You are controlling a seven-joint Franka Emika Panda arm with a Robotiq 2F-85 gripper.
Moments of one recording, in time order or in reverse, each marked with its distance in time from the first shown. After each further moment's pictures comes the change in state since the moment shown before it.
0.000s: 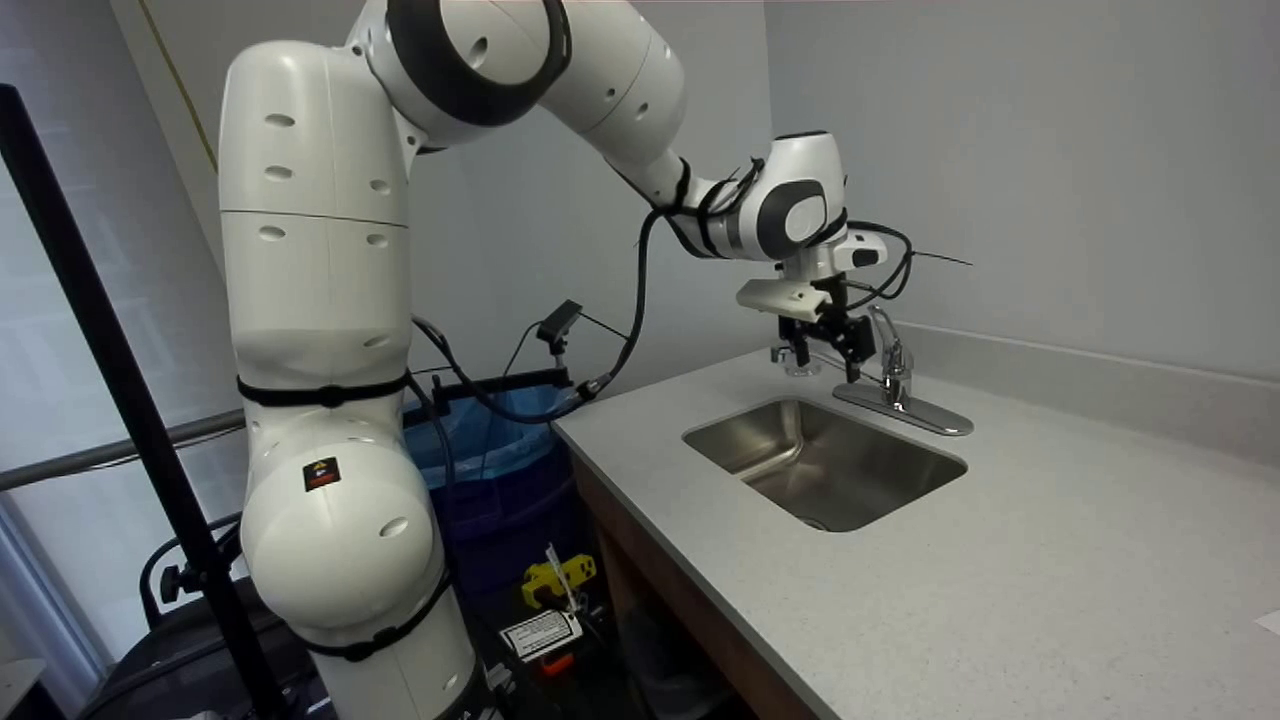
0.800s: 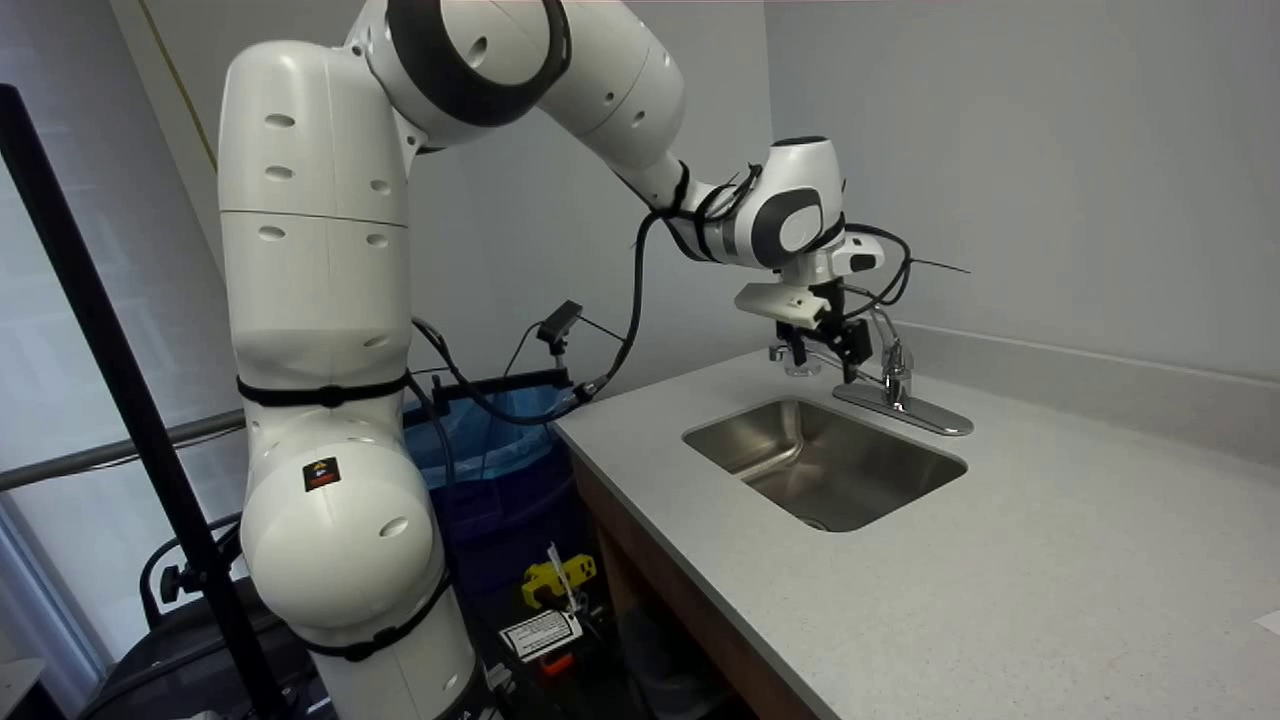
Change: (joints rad) arm 0.000 -0.001 0.006 -0.023 0.050 0.054 -0.047
